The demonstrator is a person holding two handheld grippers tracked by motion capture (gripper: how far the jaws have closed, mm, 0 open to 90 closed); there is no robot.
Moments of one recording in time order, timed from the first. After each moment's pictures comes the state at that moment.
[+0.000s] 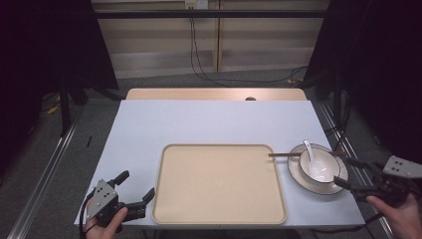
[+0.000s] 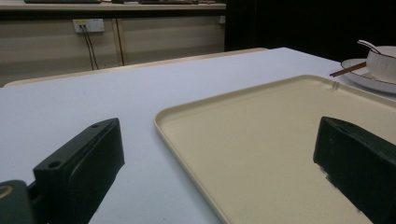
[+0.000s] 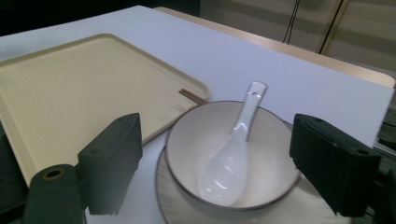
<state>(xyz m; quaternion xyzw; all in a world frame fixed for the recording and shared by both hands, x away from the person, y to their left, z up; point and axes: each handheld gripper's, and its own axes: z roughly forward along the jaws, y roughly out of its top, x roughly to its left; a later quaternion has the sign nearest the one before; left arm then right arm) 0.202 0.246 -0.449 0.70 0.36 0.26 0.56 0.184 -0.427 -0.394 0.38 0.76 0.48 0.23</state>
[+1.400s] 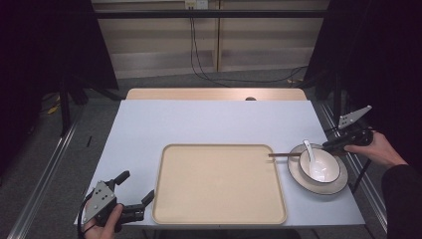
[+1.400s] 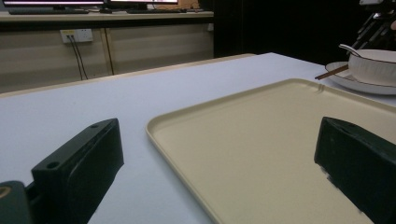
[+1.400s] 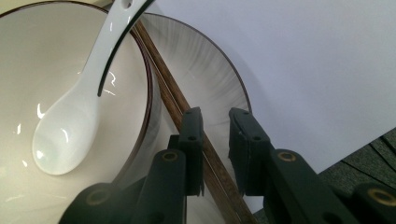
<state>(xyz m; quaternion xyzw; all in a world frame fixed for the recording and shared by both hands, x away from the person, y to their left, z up) 0.201 0.252 -0.450 0.70 0.34 0.26 0.57 0.351 -0.453 -0.422 0.30 0.91 0.27 0.04</state>
